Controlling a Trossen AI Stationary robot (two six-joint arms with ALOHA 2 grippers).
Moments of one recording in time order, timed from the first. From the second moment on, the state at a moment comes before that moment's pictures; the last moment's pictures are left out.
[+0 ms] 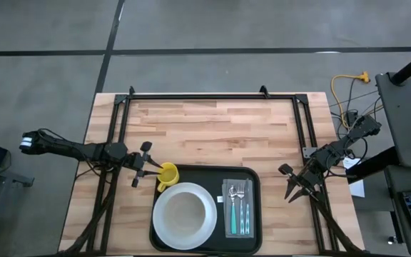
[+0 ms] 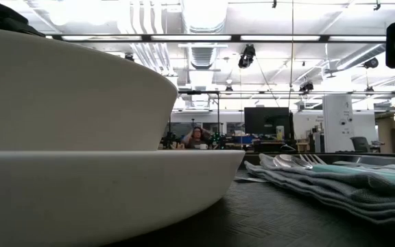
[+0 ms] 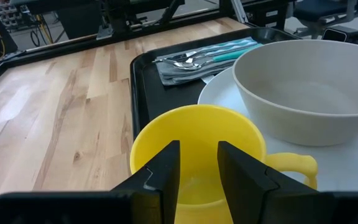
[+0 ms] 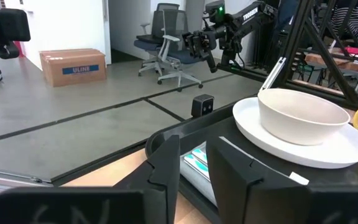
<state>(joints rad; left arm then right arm) -0.12 0.43 0.01 0.09 0.09 0.18 0.60 0.14 0.01 0.04 -0.24 -0.05</state>
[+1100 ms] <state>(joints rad) -0.12 0.43 0.01 0.09 0.09 0.18 0.60 0.14 0.01 0.04 -0.24 -0.05</state>
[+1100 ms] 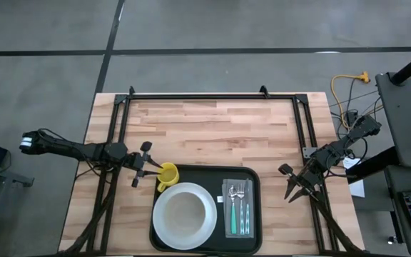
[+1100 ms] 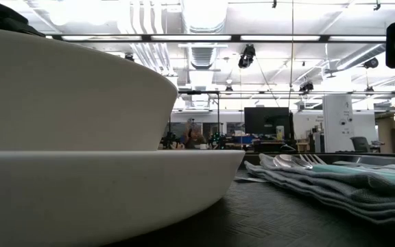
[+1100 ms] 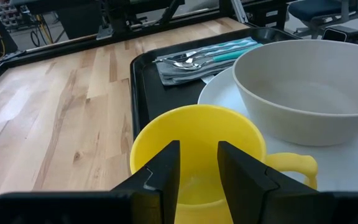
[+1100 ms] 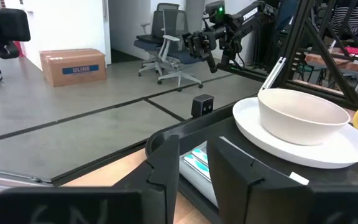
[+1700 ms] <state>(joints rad) -0.12 0.43 0.01 0.09 0.09 0.18 0.60 0.14 0.01 0.04 -0.24 -0.05</state>
